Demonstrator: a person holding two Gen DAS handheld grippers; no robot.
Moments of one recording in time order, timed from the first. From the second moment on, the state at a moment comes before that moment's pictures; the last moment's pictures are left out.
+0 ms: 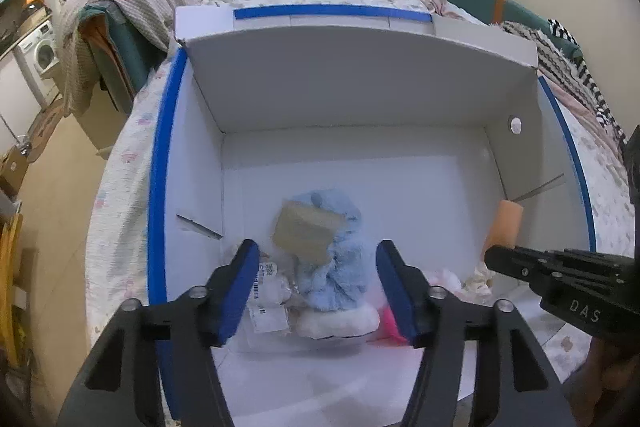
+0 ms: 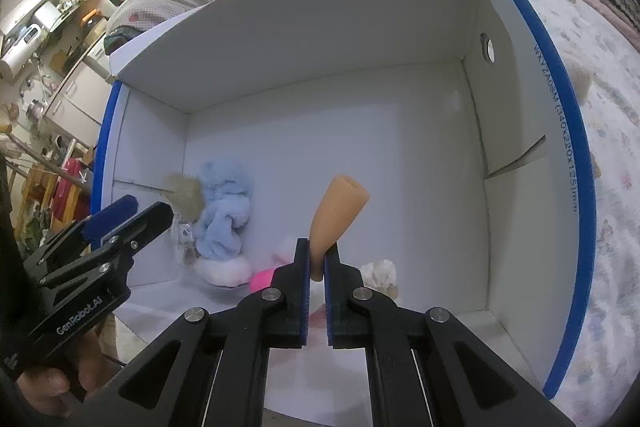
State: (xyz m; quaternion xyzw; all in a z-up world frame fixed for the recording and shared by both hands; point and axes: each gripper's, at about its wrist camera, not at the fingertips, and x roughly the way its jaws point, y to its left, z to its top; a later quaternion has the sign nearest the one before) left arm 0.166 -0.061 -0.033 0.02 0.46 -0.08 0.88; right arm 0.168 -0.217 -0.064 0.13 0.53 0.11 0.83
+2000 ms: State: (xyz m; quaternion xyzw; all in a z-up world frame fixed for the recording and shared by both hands) left arm 0.097 -0.017 0.009 0.01 0.42 -0.02 0.91; right arm 0.095 -0.224 -0.016 0.14 0.44 0.05 0.88
